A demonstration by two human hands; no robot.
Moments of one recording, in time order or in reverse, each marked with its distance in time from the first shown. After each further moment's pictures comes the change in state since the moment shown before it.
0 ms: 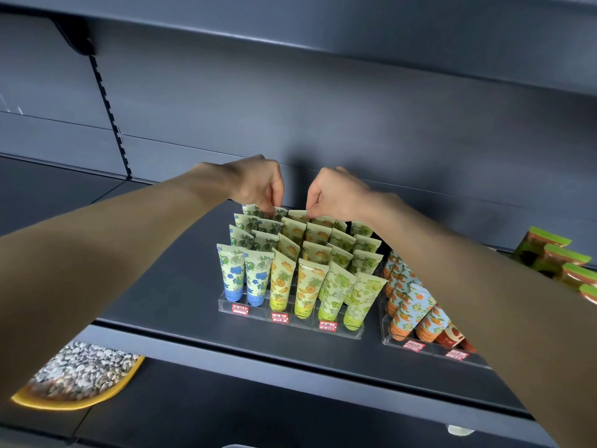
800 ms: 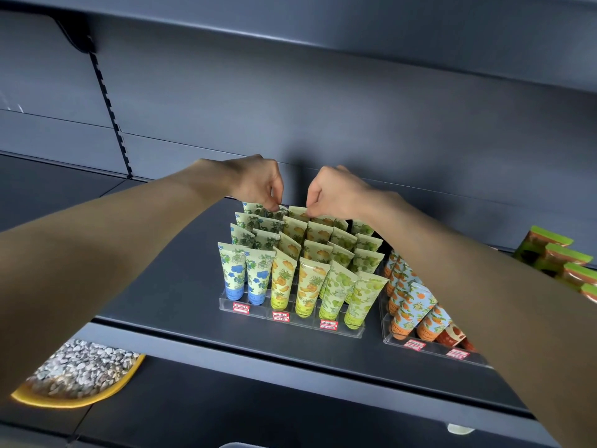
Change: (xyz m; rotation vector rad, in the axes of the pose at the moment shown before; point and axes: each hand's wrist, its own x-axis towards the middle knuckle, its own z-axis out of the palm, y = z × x) left_hand -0.002 0.001 -0.002 0.051 0.009 -0.018; right_hand -0.001 -0.003 -0.001 0.017 0.005 0.019
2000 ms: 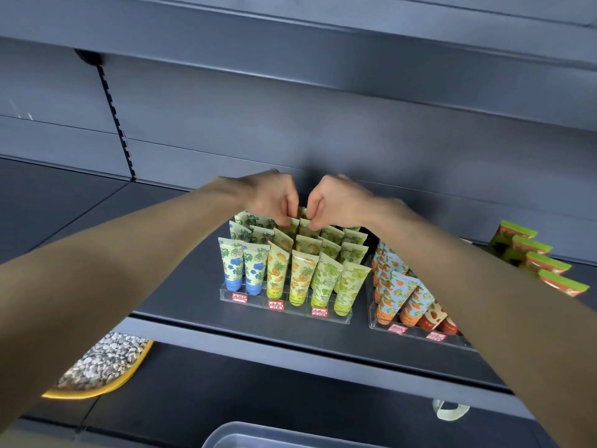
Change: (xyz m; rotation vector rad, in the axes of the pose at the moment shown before) left_hand -0.018 0.039 0.010 -0.105 -0.028 0.107; right_hand -0.054 -0.007 -0.023 0.014 -0.065 -0.073
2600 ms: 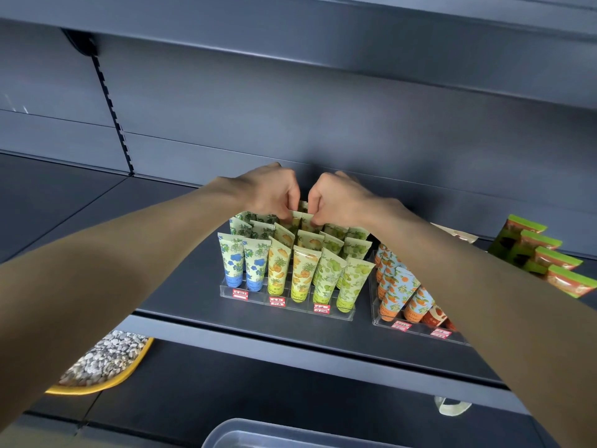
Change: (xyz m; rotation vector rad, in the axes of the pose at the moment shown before) left_hand 0.001 -0.002 0.008 0.039 0.093 0.003; right_hand 0.013 0.006 0.018 -0.024 0.063 0.044
